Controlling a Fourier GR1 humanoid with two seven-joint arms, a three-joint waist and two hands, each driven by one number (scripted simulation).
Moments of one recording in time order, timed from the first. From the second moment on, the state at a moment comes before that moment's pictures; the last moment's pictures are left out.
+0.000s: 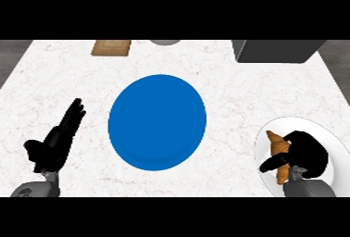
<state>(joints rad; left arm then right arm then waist) -0.06 0.25 0.03 -1.33 0.05 -0.03 -0.13 -0.08 -0.16 0.02 -1.40 1.13 -0.04 0.90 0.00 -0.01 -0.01</state>
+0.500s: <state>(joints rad) -0.05 0.24 0.04 -1.35 0.04 -0.03 -0.13 0.09 -0.19 0.13 -1.57 0.97 -0.04 0.54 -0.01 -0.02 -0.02</state>
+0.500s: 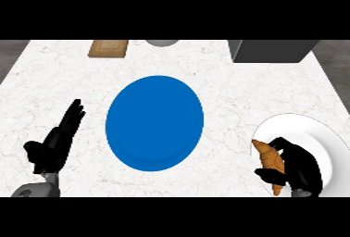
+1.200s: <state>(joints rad) -0.03 0.23 0.05 -1.35 0.03 -0.04 -0.13 0.45 -0.28 0.31 -2.15 1.07 -0.09 0.39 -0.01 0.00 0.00</state>
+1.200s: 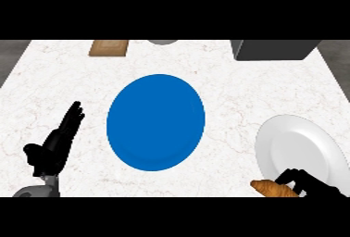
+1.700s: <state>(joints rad) -0.05 0.22 0.05 -1.35 0.02 -0.04 -0.13 0.34 -0.21 0.43 -2.36 1.24 -0.06 0.48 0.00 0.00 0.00</state>
